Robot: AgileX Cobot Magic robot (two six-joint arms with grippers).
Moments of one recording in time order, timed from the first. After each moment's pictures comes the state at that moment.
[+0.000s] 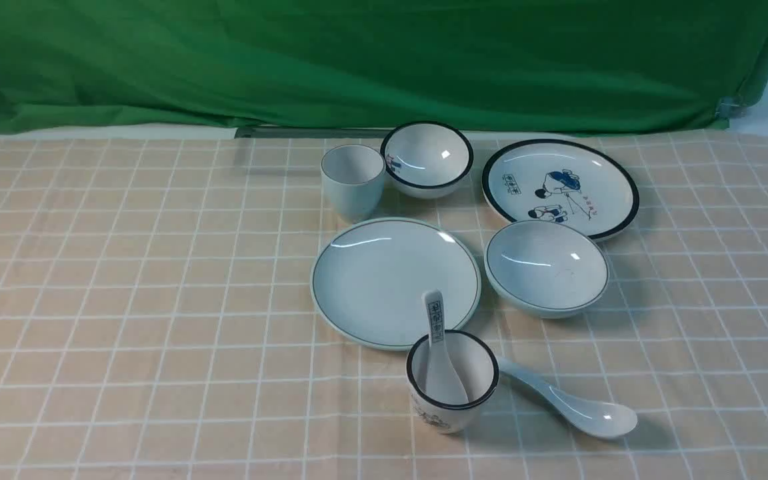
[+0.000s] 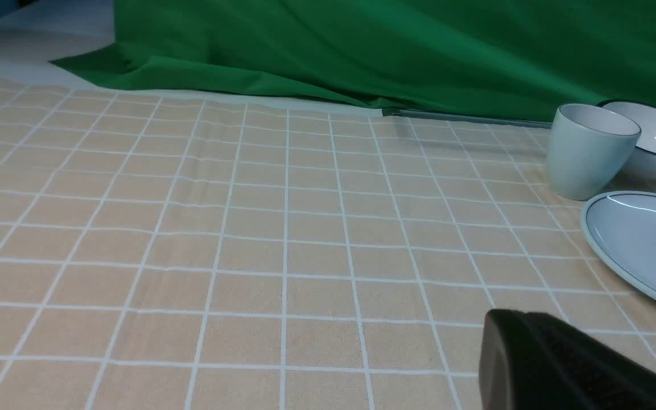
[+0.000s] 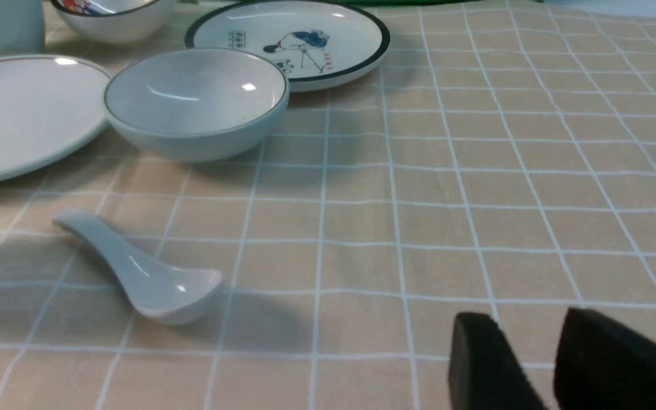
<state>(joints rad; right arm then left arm) 0.10 -0.01 0.01 -0.13 0.26 0.14 0.03 0.00 0.01 -0.19 0.25 0.09</state>
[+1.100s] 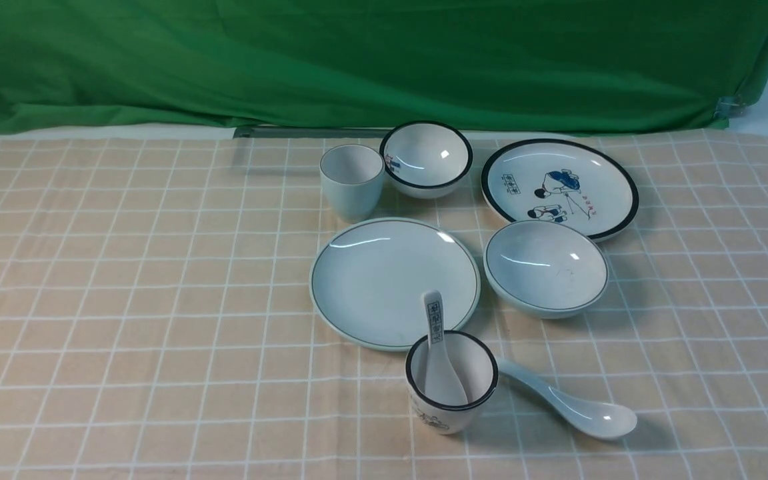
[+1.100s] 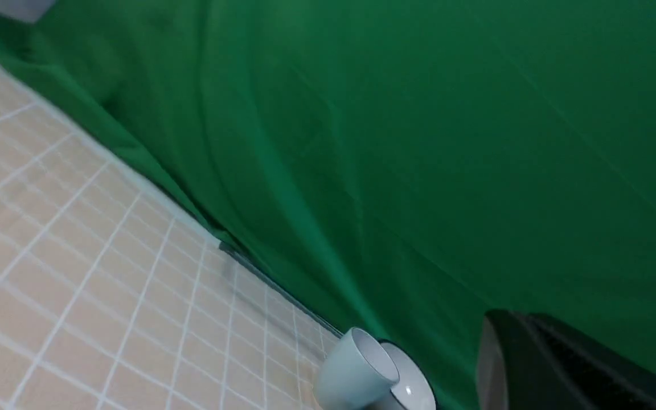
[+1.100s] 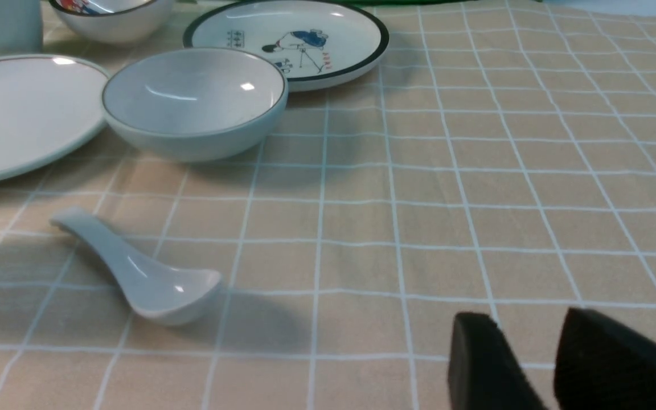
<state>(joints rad) 0.10 -0.01 0.01 -0.13 0.26 0.14 0.03 0.02 -0.14 -0.68 0.13 -0.03</state>
